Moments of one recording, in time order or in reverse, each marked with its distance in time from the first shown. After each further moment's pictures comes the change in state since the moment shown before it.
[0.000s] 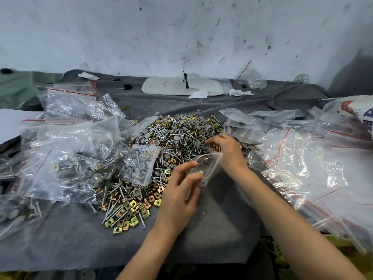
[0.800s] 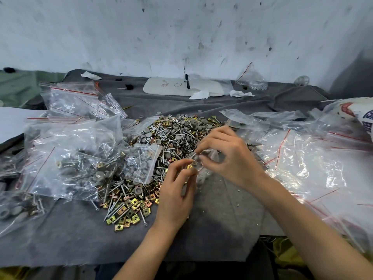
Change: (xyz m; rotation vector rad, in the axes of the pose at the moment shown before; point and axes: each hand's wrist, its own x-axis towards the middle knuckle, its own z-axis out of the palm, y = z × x) left_hand 0.004 0.002 -0.003 0.039 0.100 -0.051; right_hand -0.049 -0.054 -0.054 0.131 0.129 -0.547
